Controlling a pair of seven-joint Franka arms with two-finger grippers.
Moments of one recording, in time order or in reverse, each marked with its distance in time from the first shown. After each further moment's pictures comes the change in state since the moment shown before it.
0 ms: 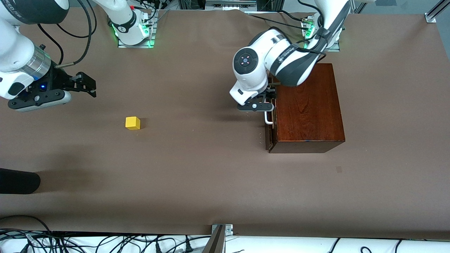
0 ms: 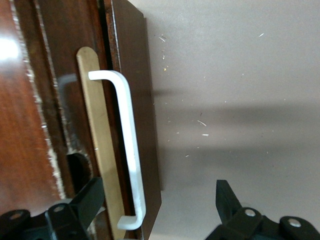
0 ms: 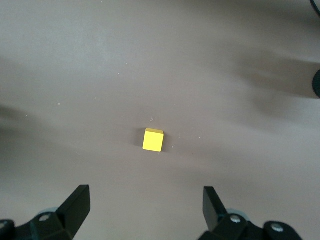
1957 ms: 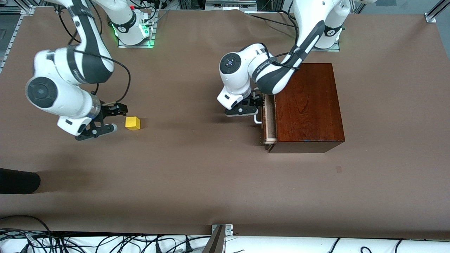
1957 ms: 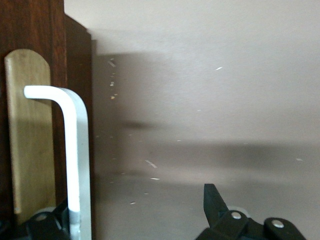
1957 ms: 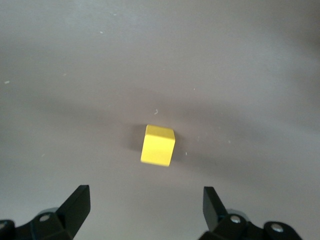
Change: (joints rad) left arm -0.082 0.116 0.015 -0.030 0.121 0.297 -0.216; right arm 0.009 0.199 0.009 -0.261 0.003 0.303 -0.015
